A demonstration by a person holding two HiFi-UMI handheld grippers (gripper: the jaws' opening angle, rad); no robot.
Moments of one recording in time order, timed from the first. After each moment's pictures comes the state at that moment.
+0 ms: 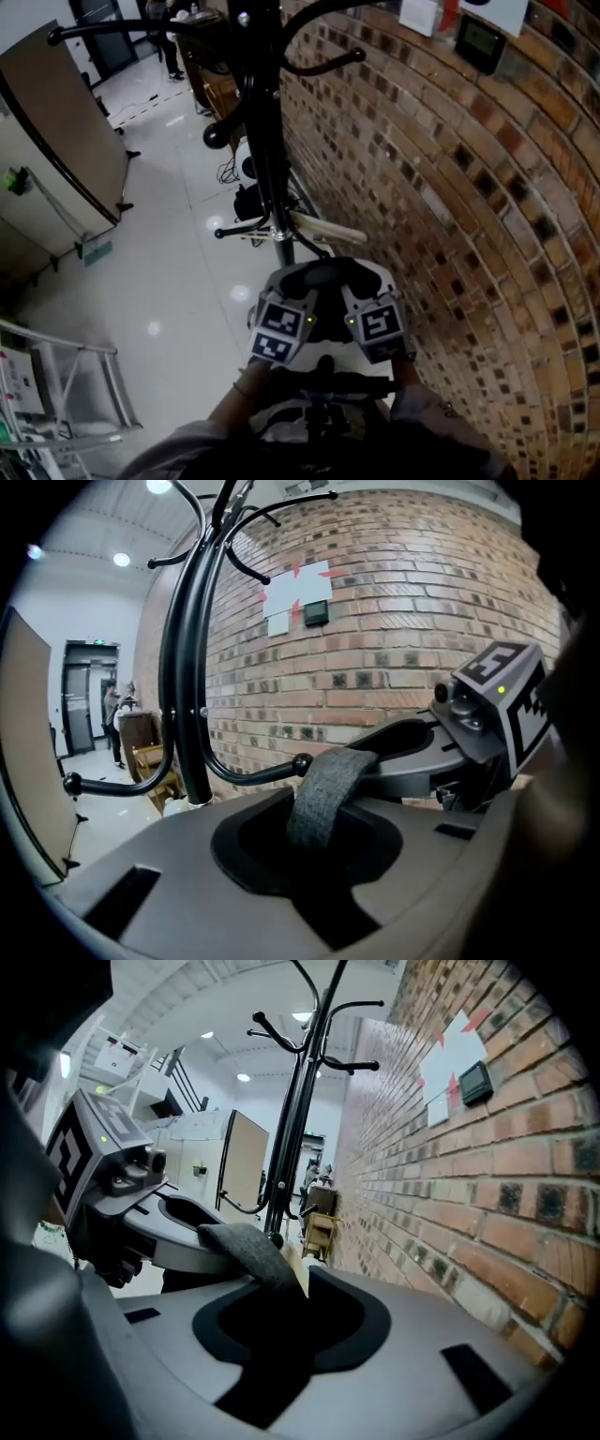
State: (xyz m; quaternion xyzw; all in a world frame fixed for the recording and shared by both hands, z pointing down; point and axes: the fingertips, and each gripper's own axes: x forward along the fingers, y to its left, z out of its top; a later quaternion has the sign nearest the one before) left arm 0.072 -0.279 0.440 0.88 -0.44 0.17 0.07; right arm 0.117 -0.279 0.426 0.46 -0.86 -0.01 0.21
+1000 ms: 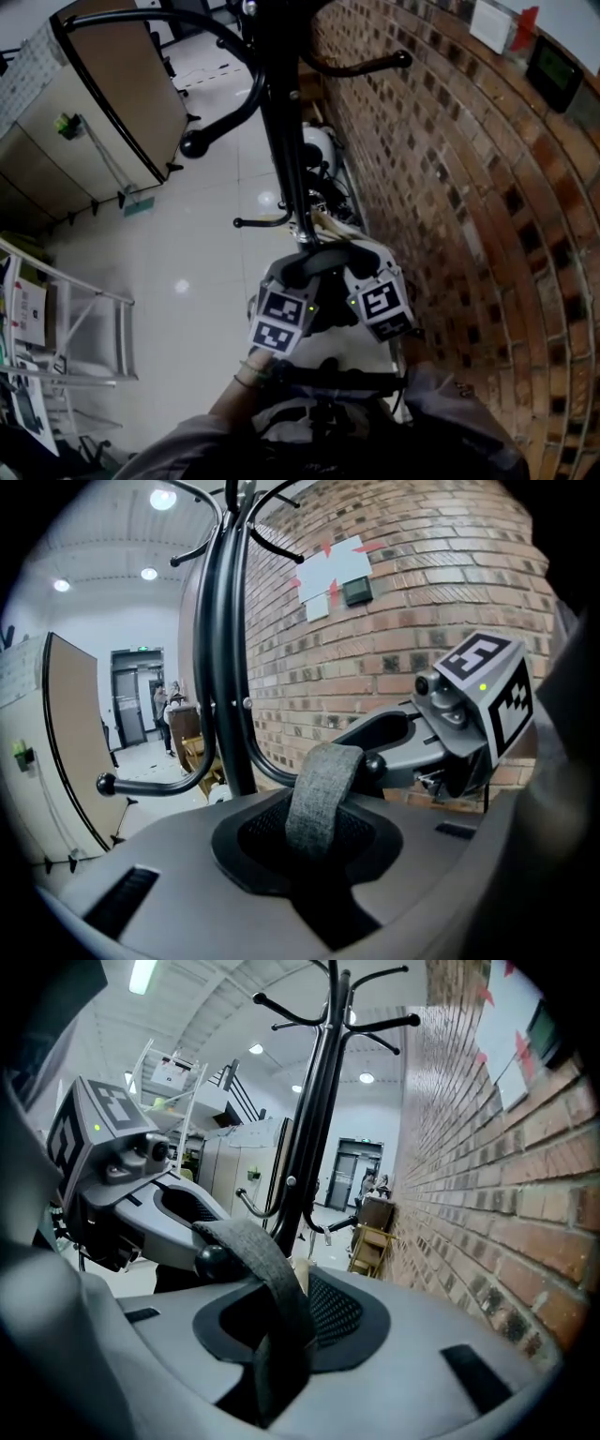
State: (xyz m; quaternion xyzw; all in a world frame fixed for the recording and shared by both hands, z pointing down) left arm 0.043 -0.326 0.449 0.80 -0.56 0.19 0.09; right arm 0.080 -0.349 0.443 0.29 -0.93 -0.05 0.23
